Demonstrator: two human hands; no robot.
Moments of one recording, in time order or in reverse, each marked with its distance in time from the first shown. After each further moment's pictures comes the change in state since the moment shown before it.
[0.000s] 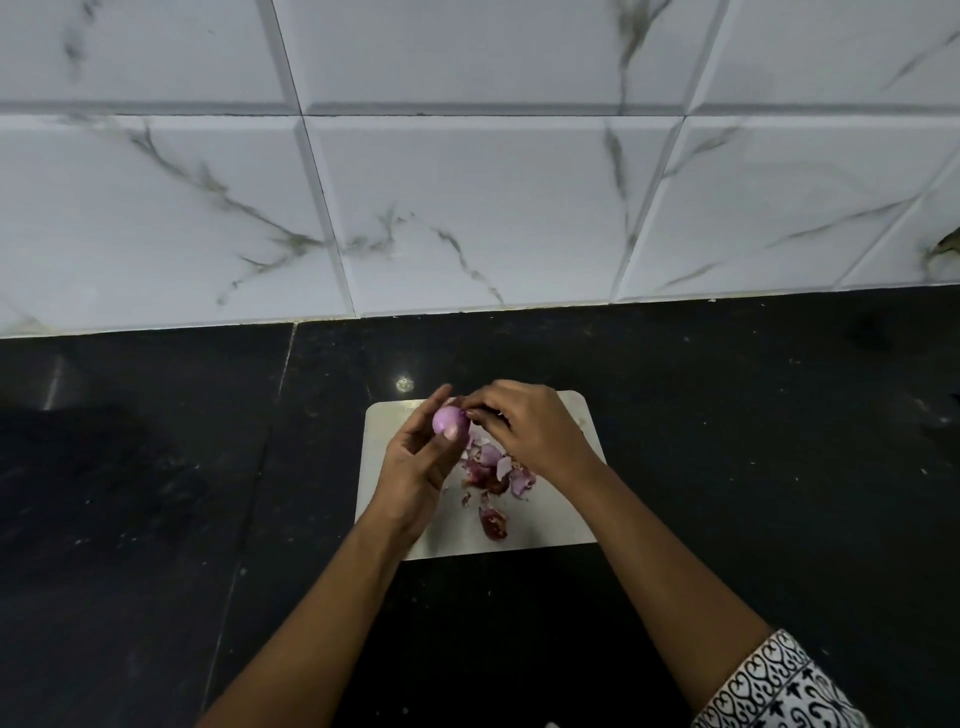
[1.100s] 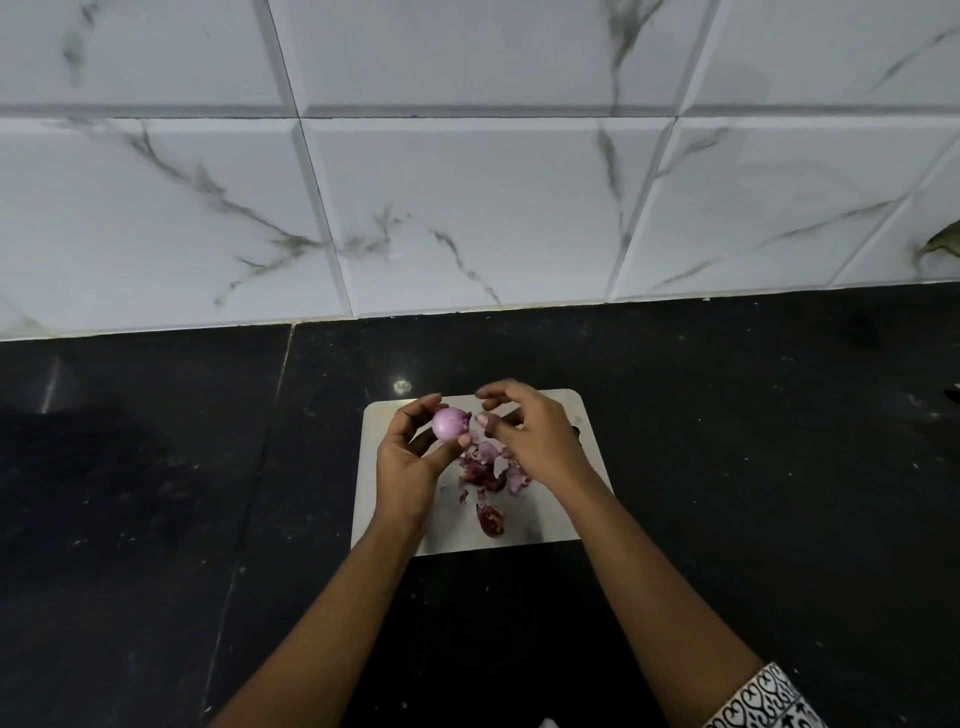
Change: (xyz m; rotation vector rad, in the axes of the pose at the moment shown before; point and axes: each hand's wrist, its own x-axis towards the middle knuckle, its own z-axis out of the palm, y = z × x) left_hand -0.003 -0.010 0.003 0.260 0.183 0.196; right_hand -0.017 0.000 0.007 0.324 -0.050 0.550
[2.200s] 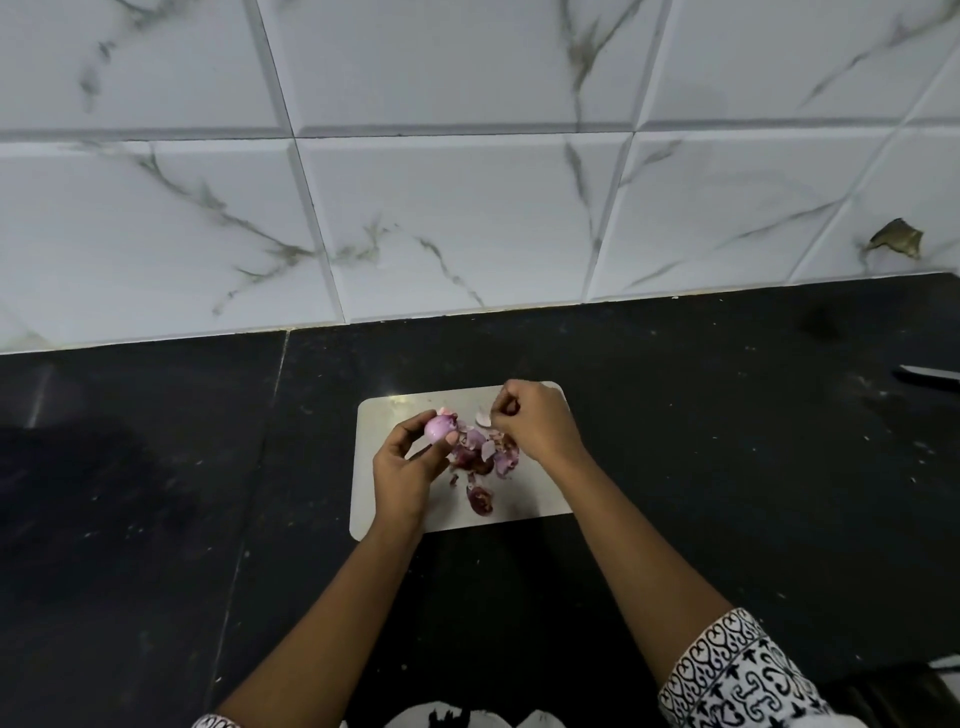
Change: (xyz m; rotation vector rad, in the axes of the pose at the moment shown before) left_hand -0.029 -0.002 0.001 0.026 0.058 -0.083; right_hand -0.011 0.003 -0.012 -0.166 0.035 0.131
